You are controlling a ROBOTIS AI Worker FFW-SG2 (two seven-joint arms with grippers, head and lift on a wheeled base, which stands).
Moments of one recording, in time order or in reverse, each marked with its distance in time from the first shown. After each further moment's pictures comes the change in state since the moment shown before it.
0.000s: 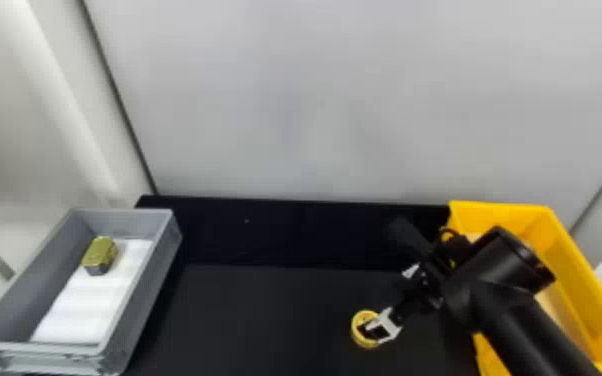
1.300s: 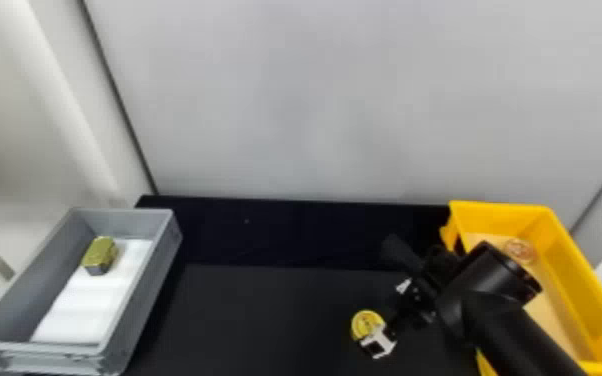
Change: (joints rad) left arm -0.019 -0.020 -0.018 0.017 -0.001 -0.032 0.003; right arm -0.032 0.027 0.022 0.178 -0.039 -0.101 -0.068
